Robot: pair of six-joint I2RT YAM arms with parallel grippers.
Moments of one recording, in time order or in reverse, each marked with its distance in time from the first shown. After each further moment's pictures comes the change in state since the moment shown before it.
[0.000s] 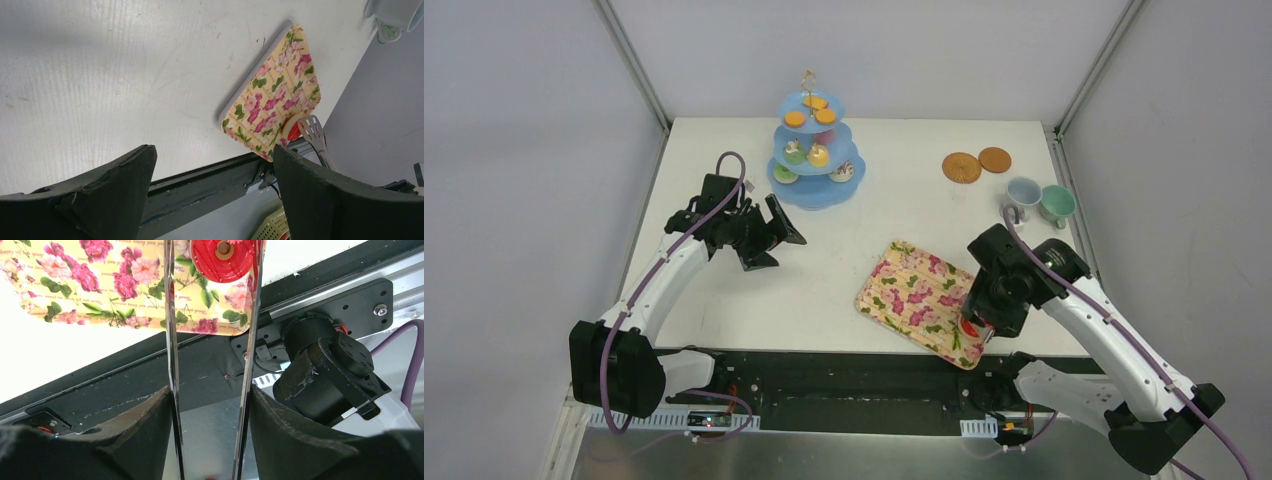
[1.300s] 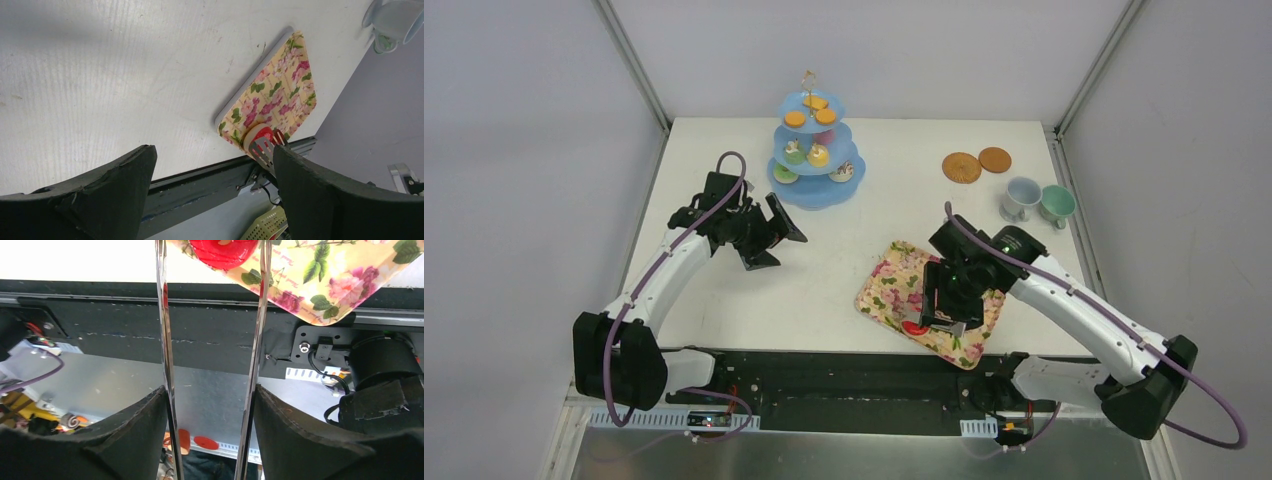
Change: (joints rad) left arm 0.000 0.035 0.012 0.004 -0.004 -0.043; right arm 0.125 0.160 0.037 0.193 -0.287 -0.210
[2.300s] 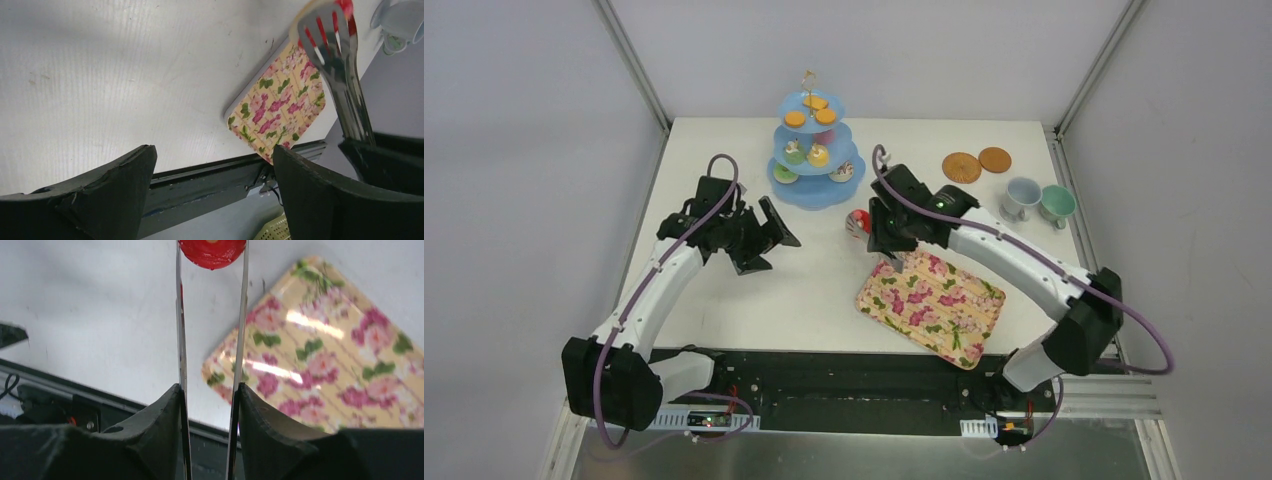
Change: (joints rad) left arm 0.000 -0.084 0.001 -0.076 -0.053 0.021; right arm 0.069 0.360 0.297 0.388 0.261 -0.196
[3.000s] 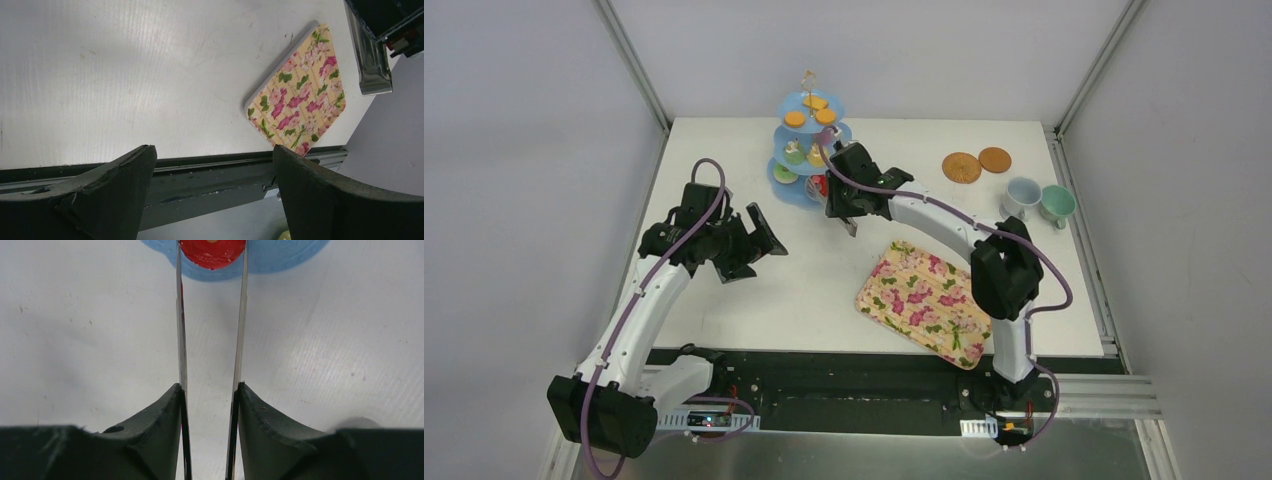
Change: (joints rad) left arm 0.000 -0.142 0.041 -0.183 -0.106 0.054; right arm -0.054 0.487 0.256 0.426 -0.011 -0.150
